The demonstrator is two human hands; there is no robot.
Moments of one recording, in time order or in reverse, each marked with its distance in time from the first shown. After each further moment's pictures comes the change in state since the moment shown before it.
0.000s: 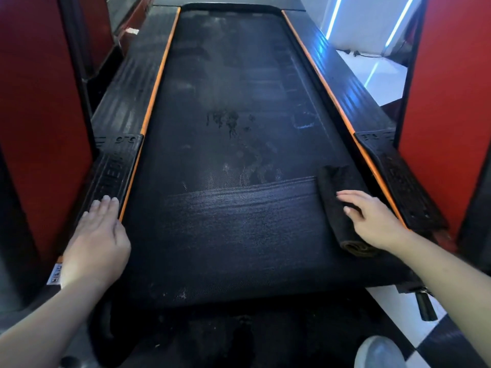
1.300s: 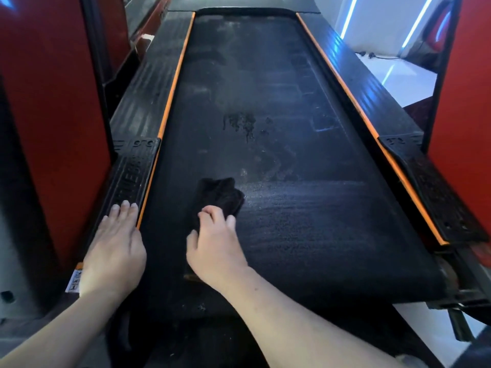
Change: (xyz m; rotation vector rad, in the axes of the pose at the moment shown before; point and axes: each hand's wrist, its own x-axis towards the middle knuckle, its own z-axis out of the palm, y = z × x) left_hand 0.000 -0.001 -0.003 -0.050 -0.023 0.023; right_hand -0.012 -0.284 0.161 0.195 -0.057 -0.212
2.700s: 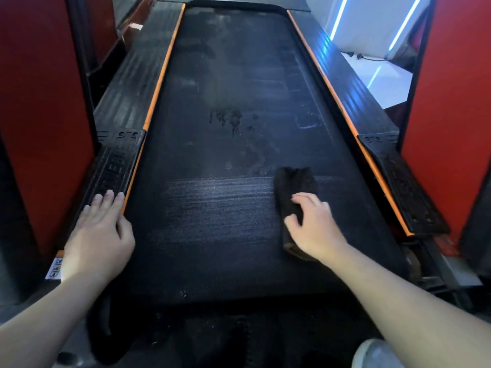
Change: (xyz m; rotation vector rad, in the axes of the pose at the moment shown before) left_hand -0.003 0.015 -0.009 0.045 -0.026 -0.056; right_hand -0.036 0.152 -0.135 -0.165 0.083 0.237
